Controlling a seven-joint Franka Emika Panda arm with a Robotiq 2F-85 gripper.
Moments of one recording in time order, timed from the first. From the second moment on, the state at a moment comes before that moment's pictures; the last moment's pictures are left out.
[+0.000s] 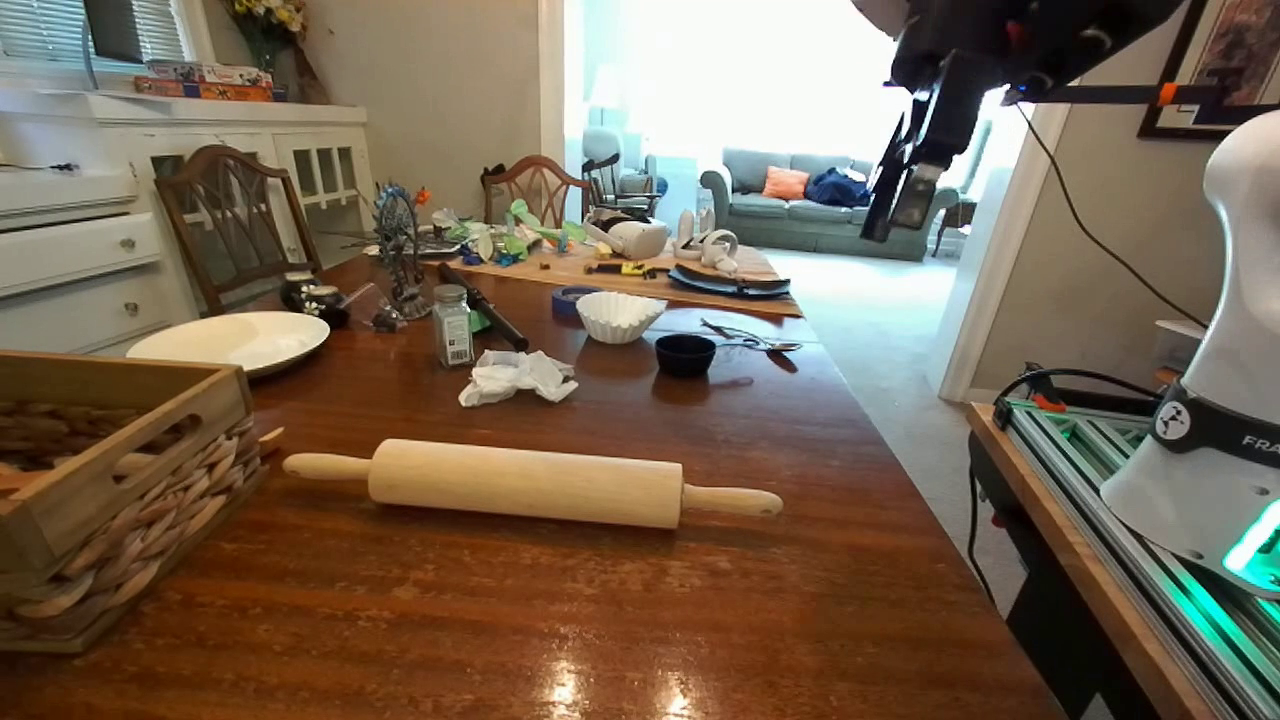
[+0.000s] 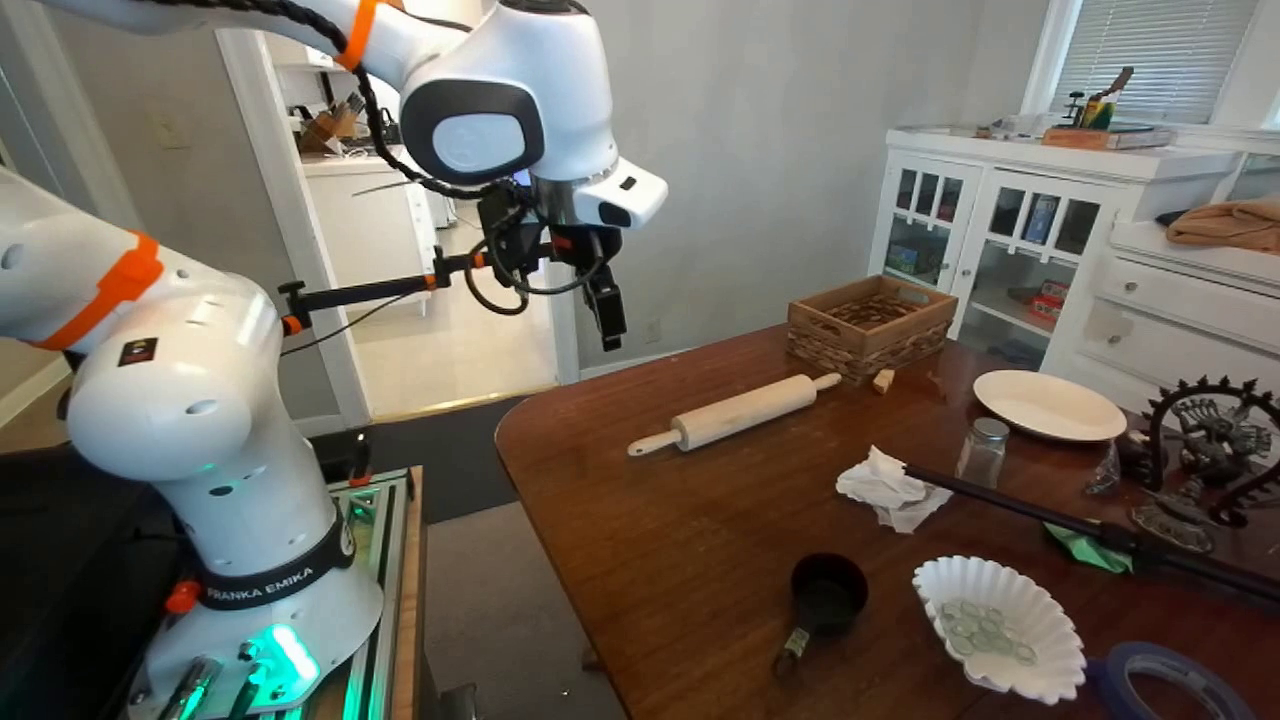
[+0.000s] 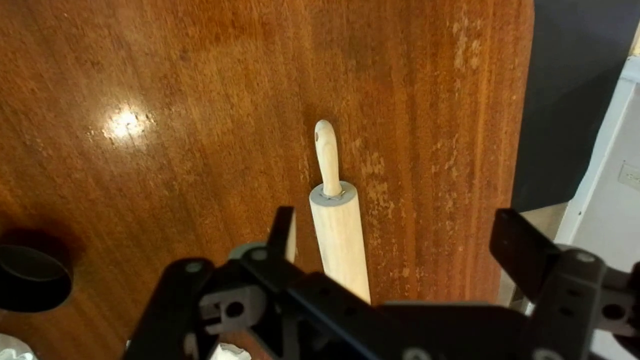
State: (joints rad) arm 0.16 -0.69 -0.04 -2.77 0.30 2.28 -0.06
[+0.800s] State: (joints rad) arm 0.29 -0.23 -0.04 -2.71 0.48 2.60 -0.29
